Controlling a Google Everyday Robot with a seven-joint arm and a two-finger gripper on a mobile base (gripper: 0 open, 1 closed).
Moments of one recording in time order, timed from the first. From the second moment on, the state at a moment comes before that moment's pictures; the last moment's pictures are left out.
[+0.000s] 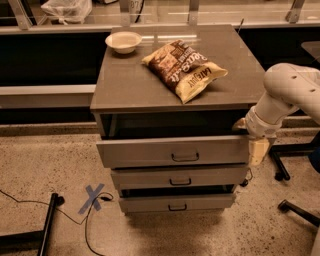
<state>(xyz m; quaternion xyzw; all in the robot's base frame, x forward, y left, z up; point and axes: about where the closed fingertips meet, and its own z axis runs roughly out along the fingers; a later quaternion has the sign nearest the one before) 0.583 -0.290 0.670 -0.74 0.66 0.04 0.08</state>
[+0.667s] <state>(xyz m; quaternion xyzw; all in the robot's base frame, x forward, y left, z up) 0.570 -0.281 0.656 -0.75 0.65 0.08 0.07</state>
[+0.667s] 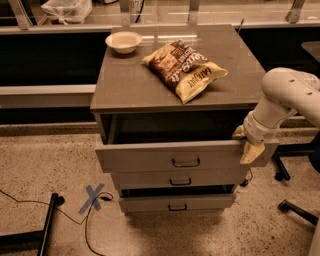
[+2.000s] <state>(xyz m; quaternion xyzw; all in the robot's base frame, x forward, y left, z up) 0.550 -0.276 0.662 -0.76 0.64 0.09 0.05</state>
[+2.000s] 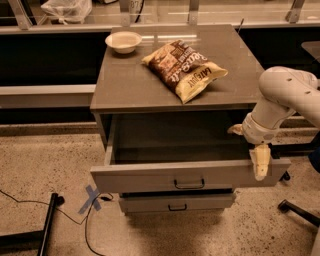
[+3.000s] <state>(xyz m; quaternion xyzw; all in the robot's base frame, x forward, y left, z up) 0.557 -0.273 0.724 -0.74 0.67 0.06 0.07</state>
